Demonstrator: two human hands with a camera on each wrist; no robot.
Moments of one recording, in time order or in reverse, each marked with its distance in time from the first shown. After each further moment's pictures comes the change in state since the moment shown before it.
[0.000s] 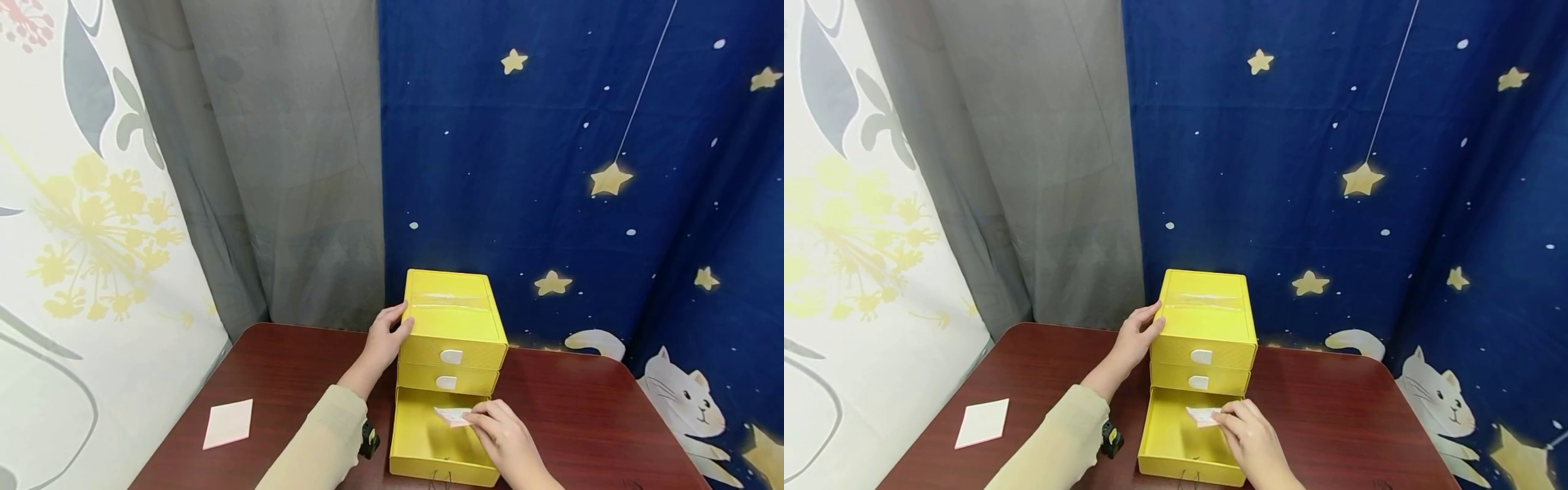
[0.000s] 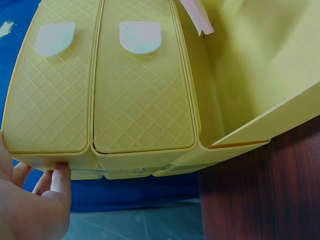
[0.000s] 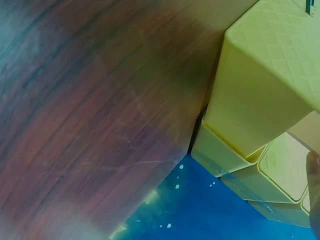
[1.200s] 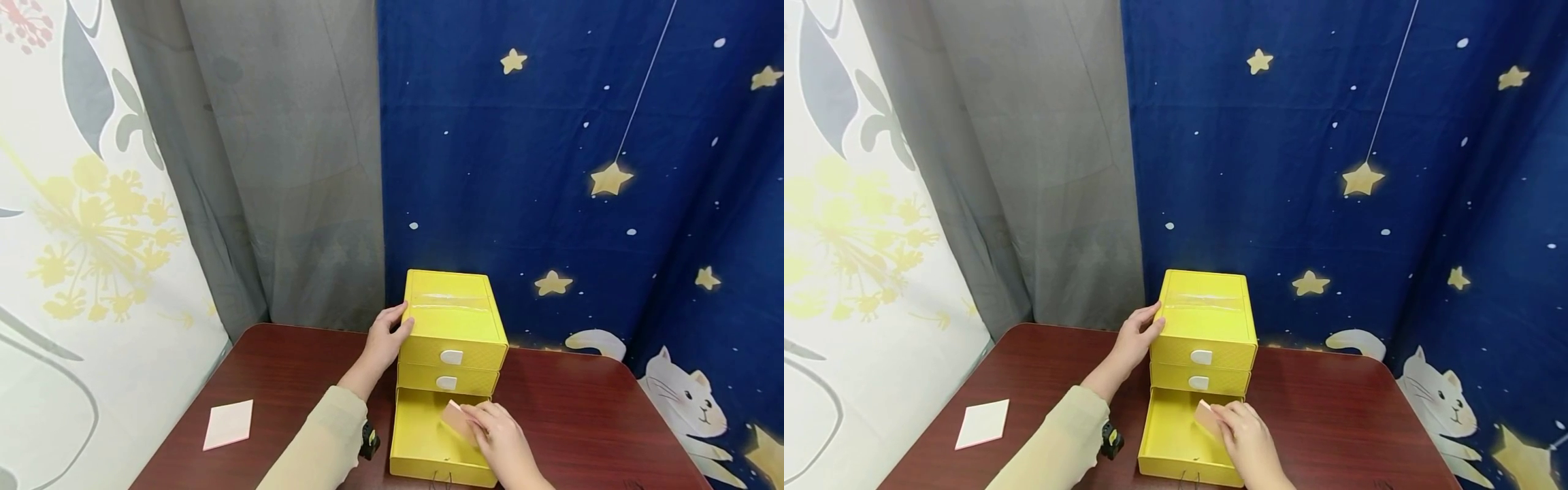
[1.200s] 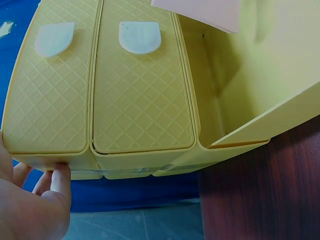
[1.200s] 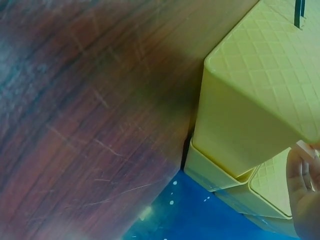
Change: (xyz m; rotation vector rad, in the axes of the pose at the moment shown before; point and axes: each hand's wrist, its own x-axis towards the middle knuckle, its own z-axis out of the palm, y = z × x) left_hand 0.001 0.000 0.001 0.001 0.007 -0.008; right_hand 0.000 -0.008 0.012 -0.175 -0.041 0.215
